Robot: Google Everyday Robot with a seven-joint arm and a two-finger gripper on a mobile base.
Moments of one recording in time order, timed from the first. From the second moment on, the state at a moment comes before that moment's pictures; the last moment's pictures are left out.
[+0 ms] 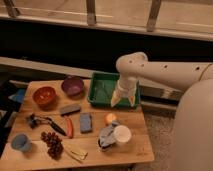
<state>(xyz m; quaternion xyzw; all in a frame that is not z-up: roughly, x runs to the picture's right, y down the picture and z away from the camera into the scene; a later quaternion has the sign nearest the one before) 0.094 0.085 0.745 -0.29 0.23 0.66 0.66</state>
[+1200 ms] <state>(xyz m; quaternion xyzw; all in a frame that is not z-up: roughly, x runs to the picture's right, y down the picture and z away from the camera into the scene) 0.073 0.132 0.740 -0.35 0.23 0.63 0.65</state>
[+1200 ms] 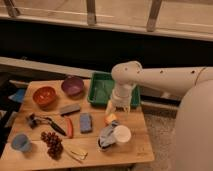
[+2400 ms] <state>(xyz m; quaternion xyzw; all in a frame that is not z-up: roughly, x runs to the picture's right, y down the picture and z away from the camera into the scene) 0.055 0.181 0.770 -0.40 0.25 0.60 0.64</state>
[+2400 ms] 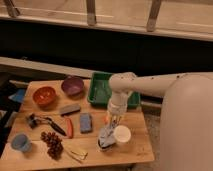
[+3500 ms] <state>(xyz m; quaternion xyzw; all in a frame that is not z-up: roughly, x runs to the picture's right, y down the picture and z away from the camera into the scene) 0.062 0.047 0.729 -0.29 0.11 0.71 0.64</state>
